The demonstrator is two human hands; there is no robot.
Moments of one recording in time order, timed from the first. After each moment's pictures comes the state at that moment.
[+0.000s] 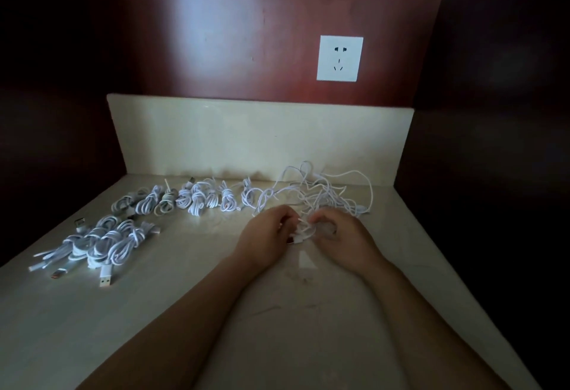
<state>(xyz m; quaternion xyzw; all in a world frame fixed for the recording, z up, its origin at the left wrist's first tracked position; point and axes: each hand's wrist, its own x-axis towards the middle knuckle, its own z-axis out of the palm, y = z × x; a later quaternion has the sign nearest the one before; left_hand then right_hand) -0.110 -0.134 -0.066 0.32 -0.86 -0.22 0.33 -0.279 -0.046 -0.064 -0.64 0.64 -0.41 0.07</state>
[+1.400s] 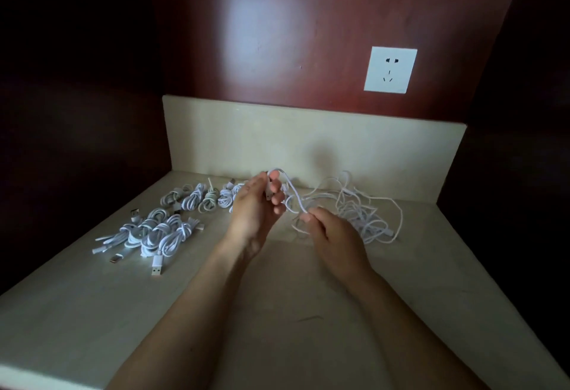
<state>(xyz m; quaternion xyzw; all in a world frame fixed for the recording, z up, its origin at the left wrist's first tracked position) -0.054 -0.134 -0.001 0.18 -0.41 -0.71 0.55 -0.196 -0.084 -0.055 -0.64 0.64 -0.42 -0.01</state>
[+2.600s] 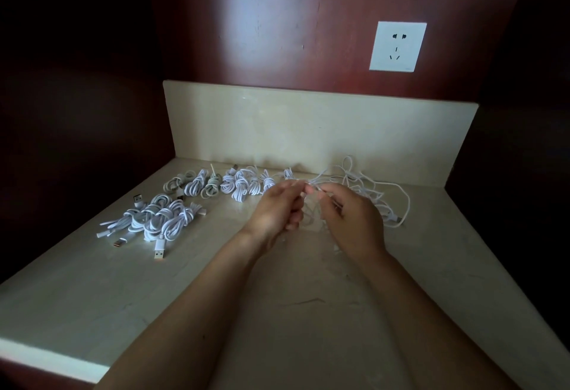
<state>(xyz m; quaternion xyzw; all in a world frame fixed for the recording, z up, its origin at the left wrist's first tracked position) -0.069 -0.123 -0.019 0.32 -0.57 -0.64 0.41 -0.207 -0.077 -0.043 -0.60 0.65 -0.46 -0.07</state>
